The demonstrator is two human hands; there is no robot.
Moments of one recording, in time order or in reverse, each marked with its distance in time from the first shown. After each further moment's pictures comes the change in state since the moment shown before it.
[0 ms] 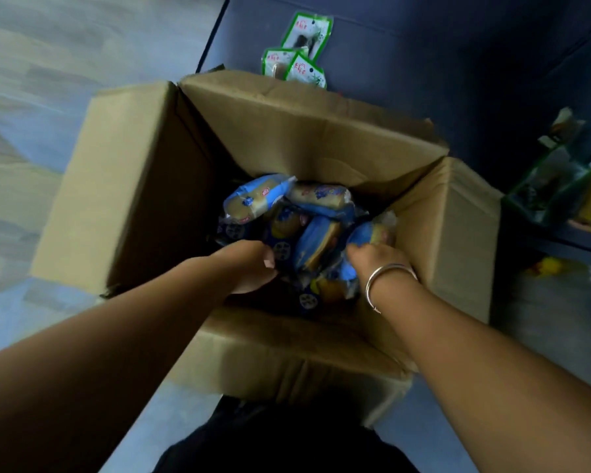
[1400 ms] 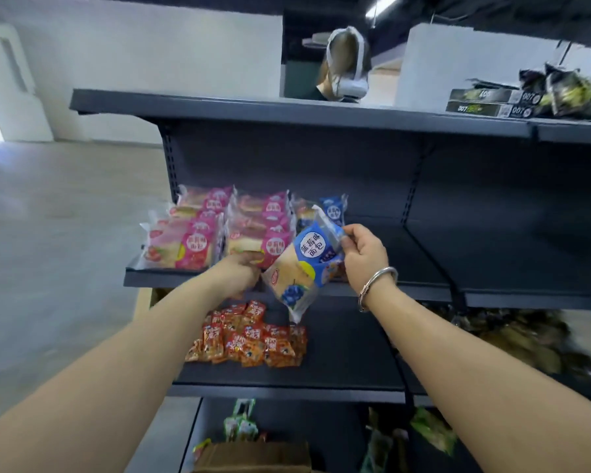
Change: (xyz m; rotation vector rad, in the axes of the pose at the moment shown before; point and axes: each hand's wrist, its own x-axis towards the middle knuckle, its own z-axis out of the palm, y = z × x) left_hand -0.580 0.252 -0.461 -0.519 0.634 0.553; right_hand -0.547 0.058 -0.584 1.122 1.419 -0.066
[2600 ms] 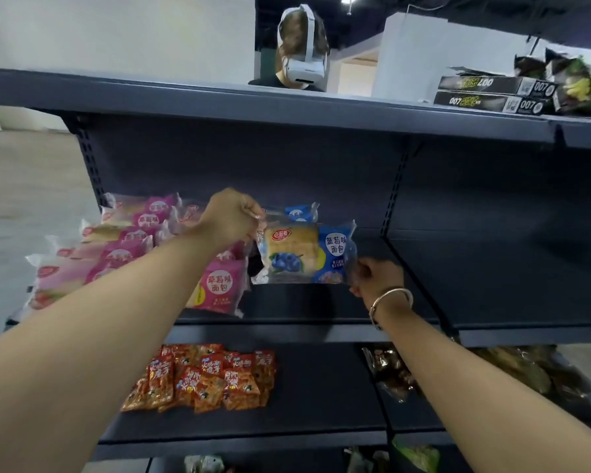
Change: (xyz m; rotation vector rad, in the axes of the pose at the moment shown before) left_hand 0.169 0.088 0.019 0.100 0.223 0.322; right_hand 0.123 0.120 -0.036 -0.288 -0.030 0.291
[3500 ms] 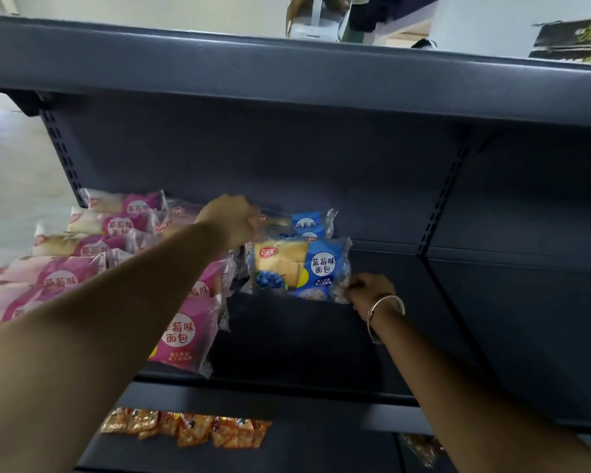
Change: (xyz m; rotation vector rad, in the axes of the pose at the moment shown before) left_hand 0.106 -0.039 0.041 0.703 -0.110 0.059; right_hand 0.118 0.025 0.053 -0.018 -0.255 0.126
